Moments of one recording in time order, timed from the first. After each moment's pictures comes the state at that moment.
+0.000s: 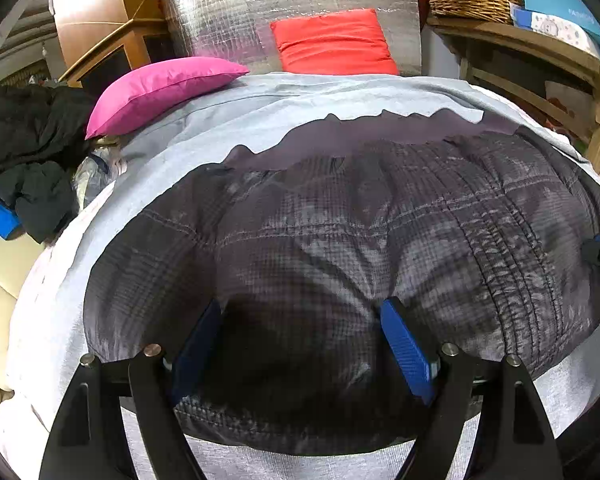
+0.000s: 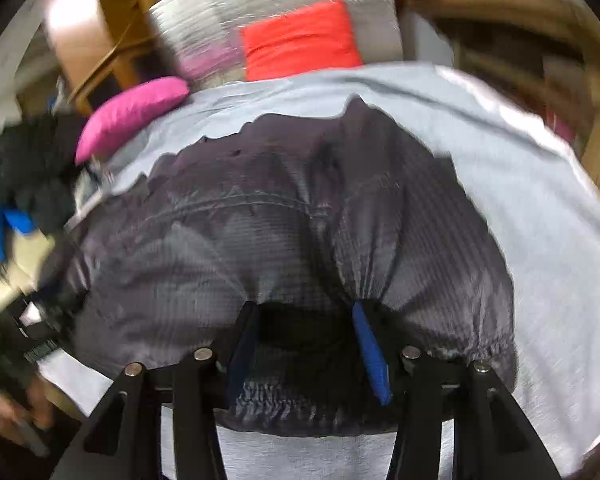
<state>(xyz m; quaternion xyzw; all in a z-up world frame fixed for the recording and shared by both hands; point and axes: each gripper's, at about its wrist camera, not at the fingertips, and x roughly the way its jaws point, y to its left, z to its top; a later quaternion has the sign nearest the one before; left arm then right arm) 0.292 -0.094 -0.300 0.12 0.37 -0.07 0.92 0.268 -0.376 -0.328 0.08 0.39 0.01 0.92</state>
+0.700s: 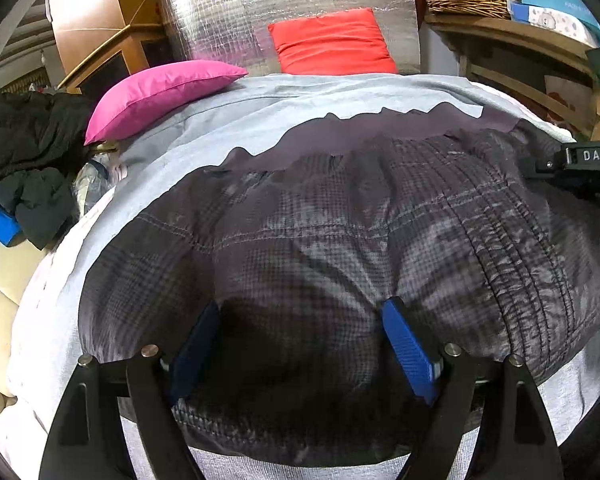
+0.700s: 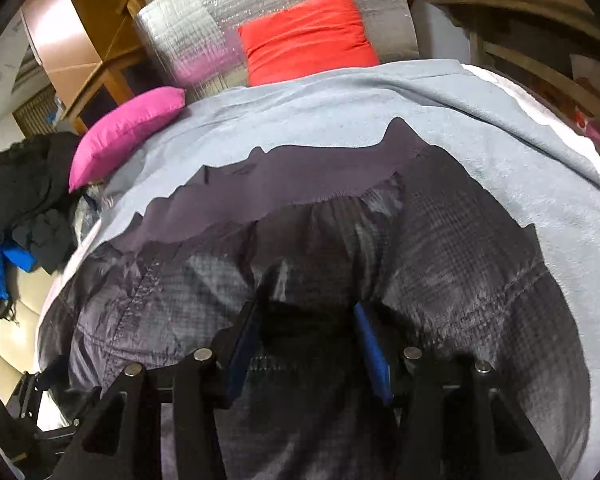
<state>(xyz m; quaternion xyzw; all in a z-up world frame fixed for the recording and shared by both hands) 0.296 -0.098 -0.304 0.13 0.37 -0.07 0.92 0.357 -0.375 -0.323 0.16 0.40 0.03 0.90</state>
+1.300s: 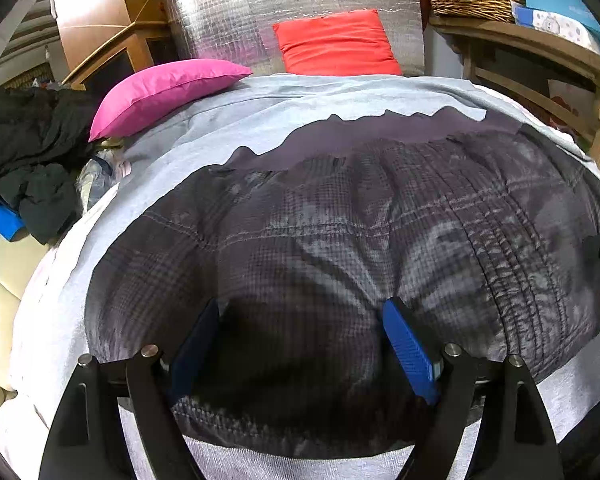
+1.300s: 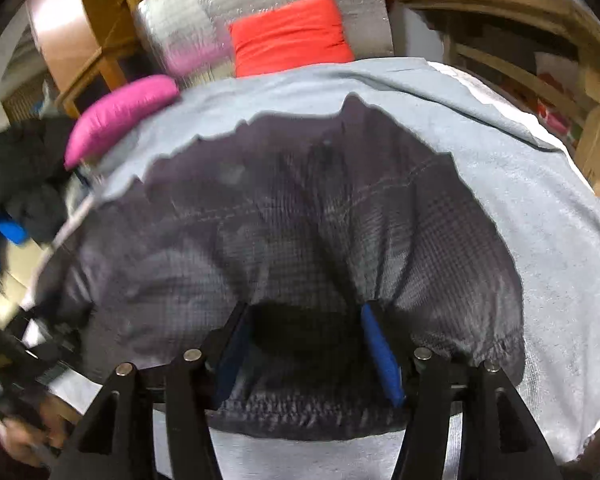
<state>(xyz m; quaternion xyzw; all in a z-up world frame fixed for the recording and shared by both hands) 0.291 -0.094 -0.297 0.12 0.37 -0.06 0.92 0.273 -0.371 -0.321 0.10 0.41 -0.01 0.91</state>
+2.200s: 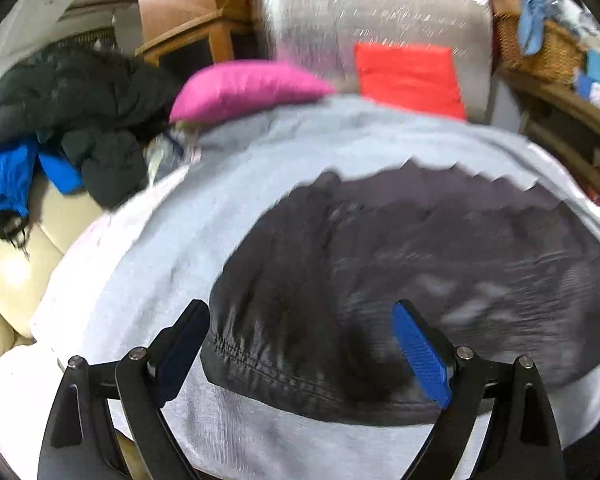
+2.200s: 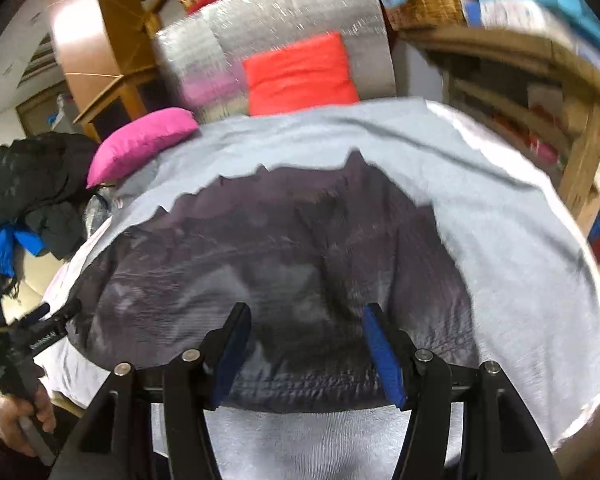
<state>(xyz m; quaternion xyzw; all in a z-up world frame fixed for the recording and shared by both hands) 0.266 -0.043 -0.241 0.05 0.34 0.02 0.94 0.223 -0.374 -0.261 0.11 0.33 0.00 0.94</state>
